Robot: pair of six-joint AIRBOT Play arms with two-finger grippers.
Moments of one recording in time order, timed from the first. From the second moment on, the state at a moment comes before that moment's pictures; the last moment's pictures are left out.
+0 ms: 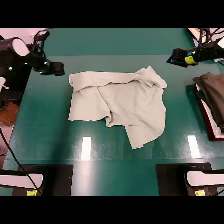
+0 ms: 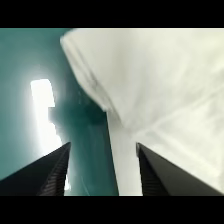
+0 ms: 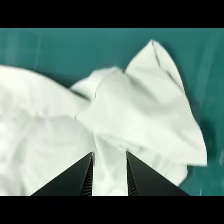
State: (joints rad) left arm -0.03 -1.53 1.59 1.37 -1.17 -1.46; right arm -0.08 -1.50 1.64 -1.12 1.19 1.47
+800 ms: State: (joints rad) left arm 0.10 -1.38 0.89 0.98 -1.15 -1.26; right arm -0.04 -1.43 1.64 -0.99 1.60 1.38
